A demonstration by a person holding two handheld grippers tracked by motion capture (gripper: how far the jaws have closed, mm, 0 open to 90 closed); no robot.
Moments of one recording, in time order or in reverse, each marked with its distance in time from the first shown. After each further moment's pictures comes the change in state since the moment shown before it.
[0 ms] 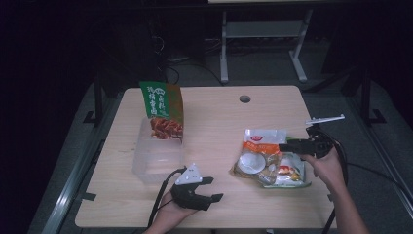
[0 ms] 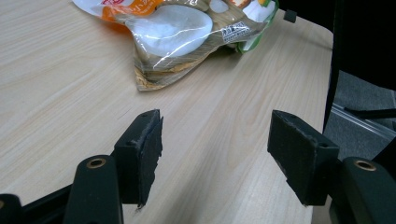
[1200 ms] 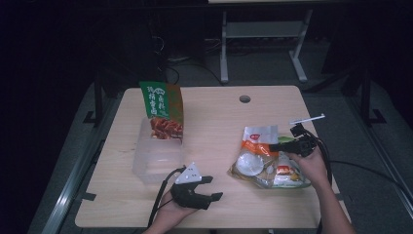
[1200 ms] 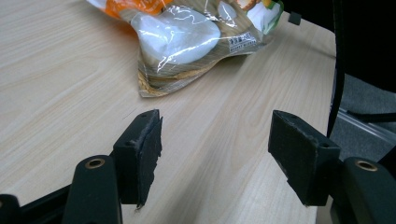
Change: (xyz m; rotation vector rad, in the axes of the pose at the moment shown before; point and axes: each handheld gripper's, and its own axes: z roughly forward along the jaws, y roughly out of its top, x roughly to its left) left arm 0.001 0.000 0.000 -0.012 0.010 -0.027; right arm 0.014 0.009 0.037 0.072 0.066 0.008
